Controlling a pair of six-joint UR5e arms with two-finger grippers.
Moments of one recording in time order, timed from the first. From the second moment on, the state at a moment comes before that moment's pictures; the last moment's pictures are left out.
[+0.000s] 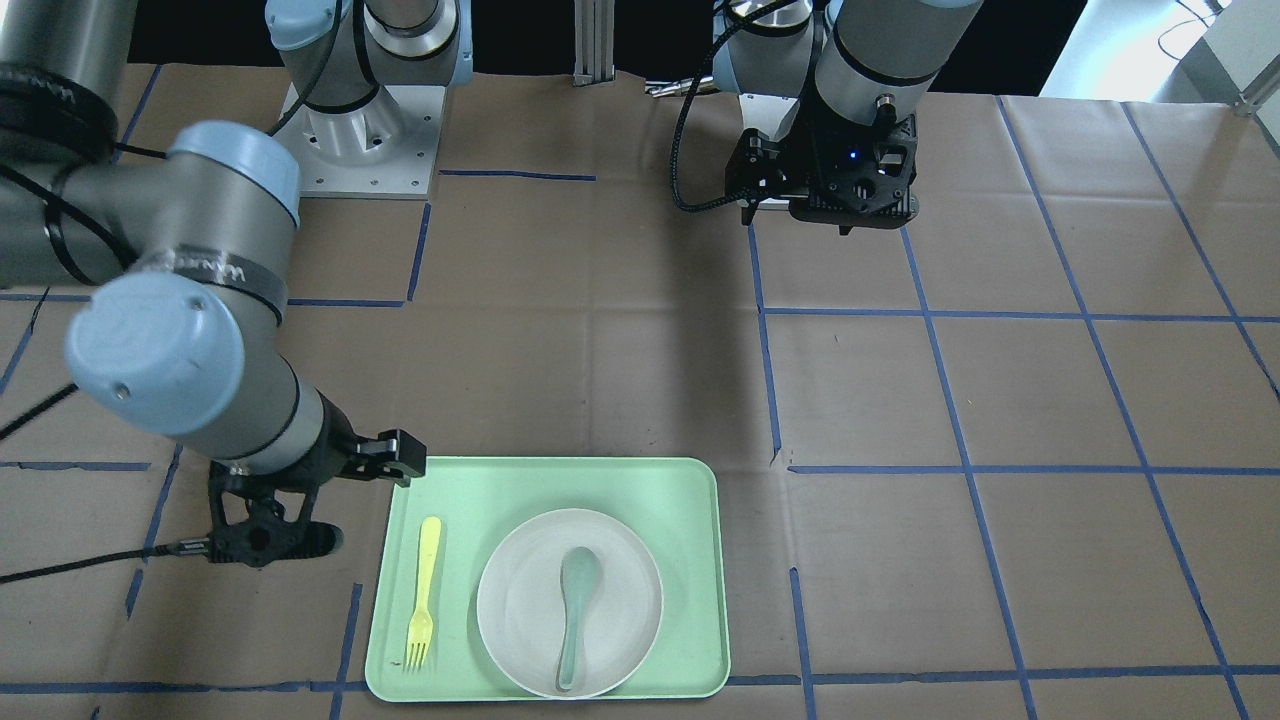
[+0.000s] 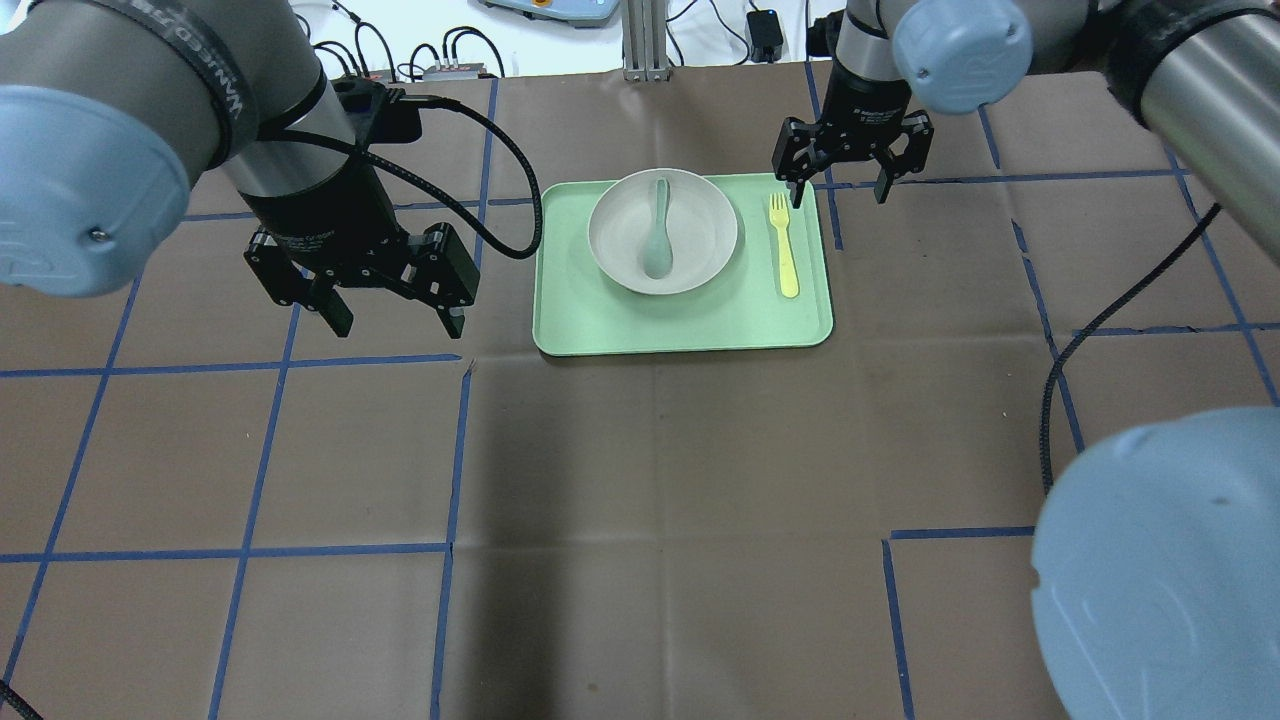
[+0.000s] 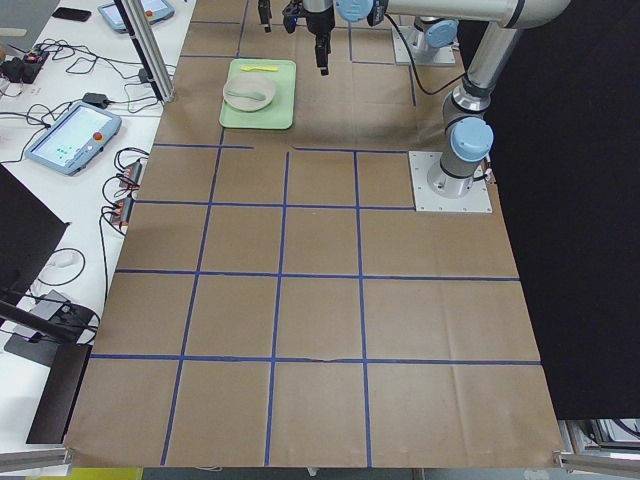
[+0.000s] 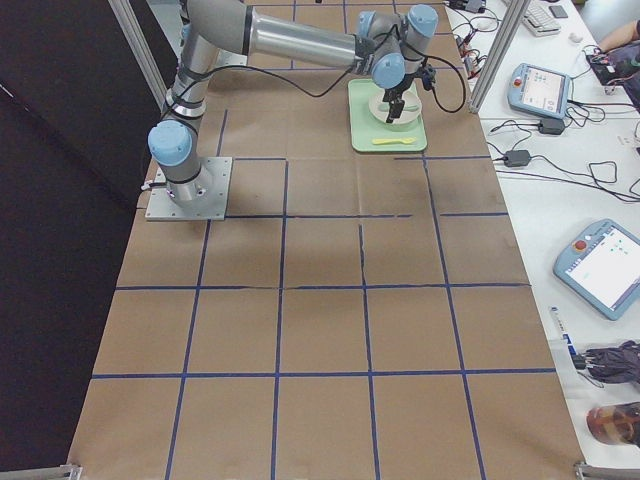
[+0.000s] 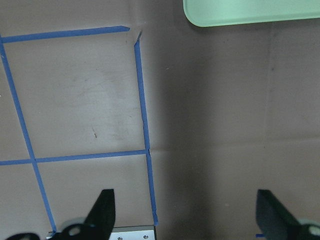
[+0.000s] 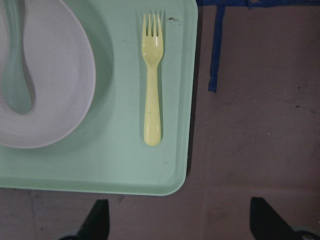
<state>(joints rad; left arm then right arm) -1.66 -1.55 -1.60 -1.70 1.54 -0.01 1.60 -1.14 1.34 -1.66 -1.55 -0.03</state>
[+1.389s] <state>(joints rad) -1.66 -1.55 -1.61 -1.70 1.54 -0.01 1.58 -1.52 1.58 -1.54 -1.58 -0.06</state>
